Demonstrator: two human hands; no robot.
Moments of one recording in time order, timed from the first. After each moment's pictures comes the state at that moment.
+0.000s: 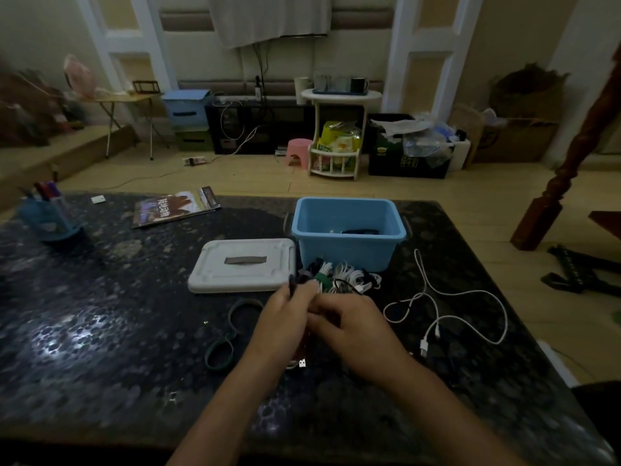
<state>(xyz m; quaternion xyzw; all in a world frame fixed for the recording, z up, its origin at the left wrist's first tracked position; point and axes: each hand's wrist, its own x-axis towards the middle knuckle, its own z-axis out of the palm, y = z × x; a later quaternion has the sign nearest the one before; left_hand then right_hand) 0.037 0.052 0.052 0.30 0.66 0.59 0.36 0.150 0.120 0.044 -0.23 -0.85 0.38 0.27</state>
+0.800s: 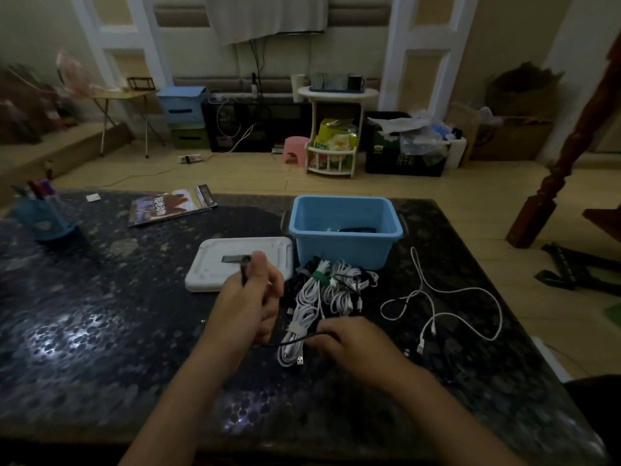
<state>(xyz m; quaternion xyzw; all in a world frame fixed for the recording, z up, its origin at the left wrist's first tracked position) 0.003 0.034 0.072 0.34 0.58 0.62 0.40 0.156 0.130 0.011 -0.32 -0.89 0.31 0.08</state>
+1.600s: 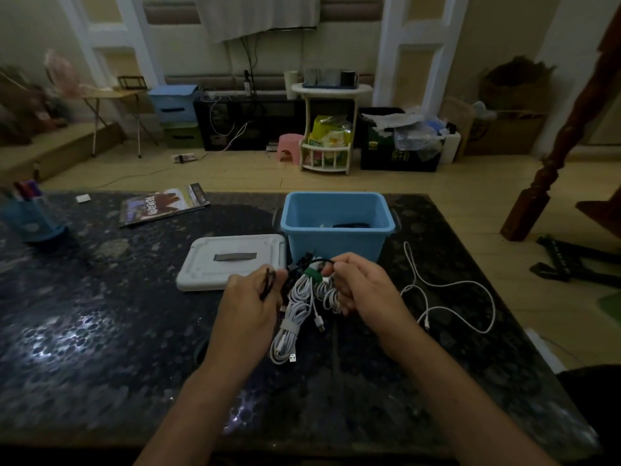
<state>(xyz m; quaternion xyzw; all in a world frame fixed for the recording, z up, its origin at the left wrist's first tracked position) 0.011 0.044 0.048 0.50 0.74 0.45 0.04 0.157 0.148 0.052 -0.31 -0.65 0.60 0.35</state>
